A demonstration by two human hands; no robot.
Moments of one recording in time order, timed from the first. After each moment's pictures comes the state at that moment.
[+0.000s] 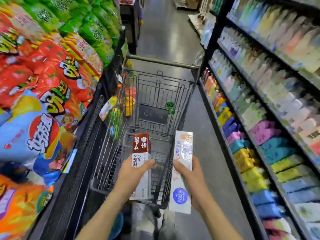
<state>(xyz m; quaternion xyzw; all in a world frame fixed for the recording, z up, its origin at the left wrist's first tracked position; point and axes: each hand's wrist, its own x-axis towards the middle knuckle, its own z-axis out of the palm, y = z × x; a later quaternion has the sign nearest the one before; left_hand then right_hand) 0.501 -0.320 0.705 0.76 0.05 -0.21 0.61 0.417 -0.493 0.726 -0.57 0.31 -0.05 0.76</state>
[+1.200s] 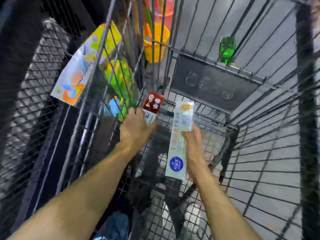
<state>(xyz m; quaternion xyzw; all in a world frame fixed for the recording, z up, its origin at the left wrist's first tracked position) 0.892 -0.361 0.354 0.98 0.03 -0.14 0.15 0.804 -0.514 0.353 -0.54 0.37 0.11 0.75</state>
